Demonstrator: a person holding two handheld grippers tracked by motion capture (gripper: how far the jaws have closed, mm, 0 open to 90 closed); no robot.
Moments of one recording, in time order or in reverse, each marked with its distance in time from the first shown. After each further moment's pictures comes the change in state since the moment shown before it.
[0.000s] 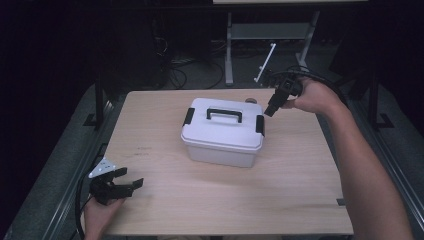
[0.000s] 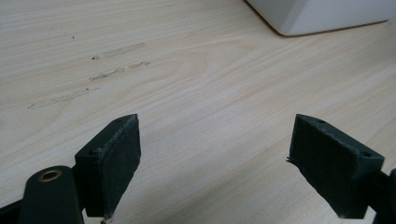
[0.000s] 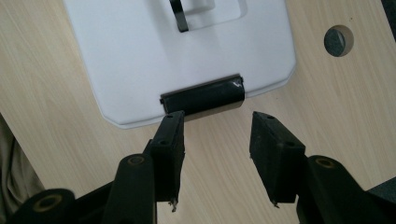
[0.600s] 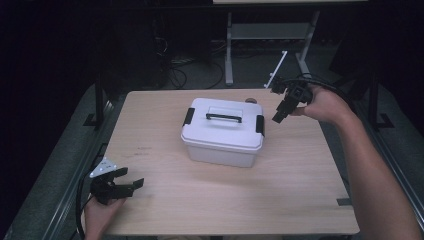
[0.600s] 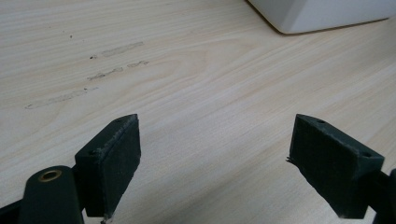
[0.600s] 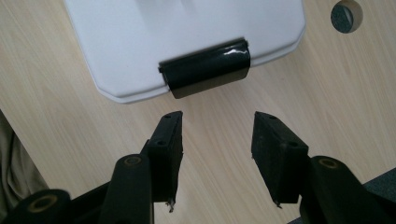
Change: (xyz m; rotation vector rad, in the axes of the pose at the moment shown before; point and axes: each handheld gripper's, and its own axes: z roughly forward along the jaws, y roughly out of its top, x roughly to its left) left arm -0.001 0.000 0.002 0.007 -0.002 0.002; right arm 0.001 -0.029 0.006 -0.006 0.007 0.037
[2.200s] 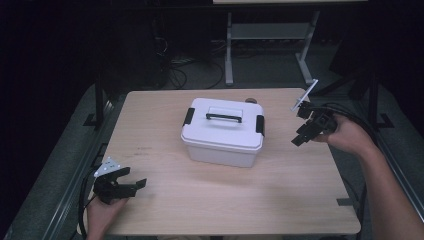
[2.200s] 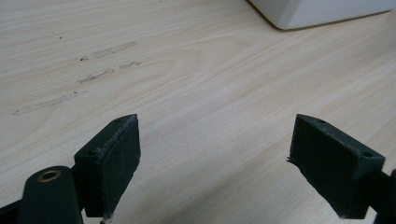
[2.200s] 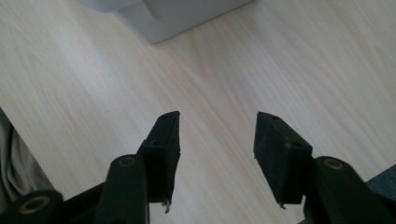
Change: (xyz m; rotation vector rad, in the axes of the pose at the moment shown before) left arm -0.005 0.003 0.005 0.015 0.000 0.020; right arm 0.003 -0.087 0.038 -0.048 0.047 0.120
